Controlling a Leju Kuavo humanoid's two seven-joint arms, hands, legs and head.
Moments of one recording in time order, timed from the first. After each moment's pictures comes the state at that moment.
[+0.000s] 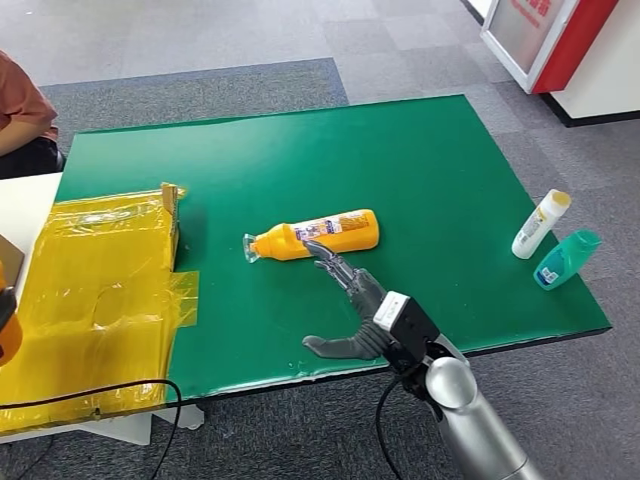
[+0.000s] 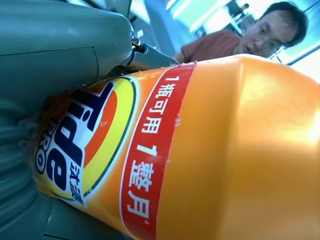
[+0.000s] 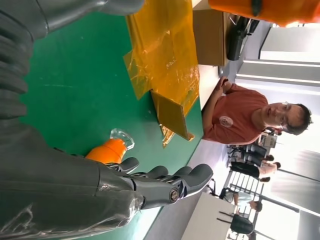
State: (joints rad) left arm -0.14 -0.14 0.51 -1.70 -0.78 -0.06 -0.23; right arm -0.15 -0.05 0.32 -1.62 0.15 0.28 -0.22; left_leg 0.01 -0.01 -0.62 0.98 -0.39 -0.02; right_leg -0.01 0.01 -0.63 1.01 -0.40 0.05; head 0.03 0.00
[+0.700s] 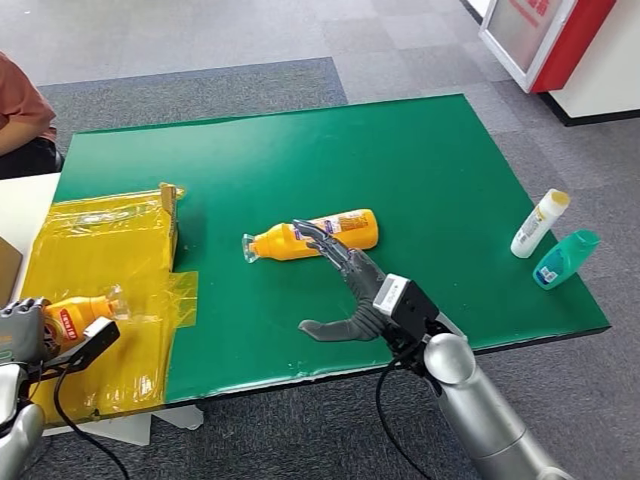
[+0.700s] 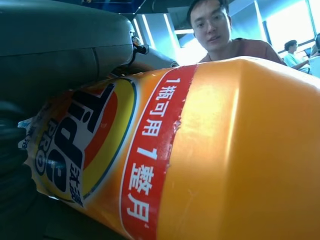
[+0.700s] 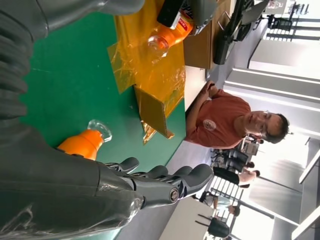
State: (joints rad) left arm -0.24 0.29 -0.07 -1.03 -1.57 0.29 0.08; right arm -0.25 -0.09 0.37 -1.58 0.11 0.28 -0.25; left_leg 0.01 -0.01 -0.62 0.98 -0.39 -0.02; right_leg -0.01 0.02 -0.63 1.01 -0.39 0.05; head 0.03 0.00
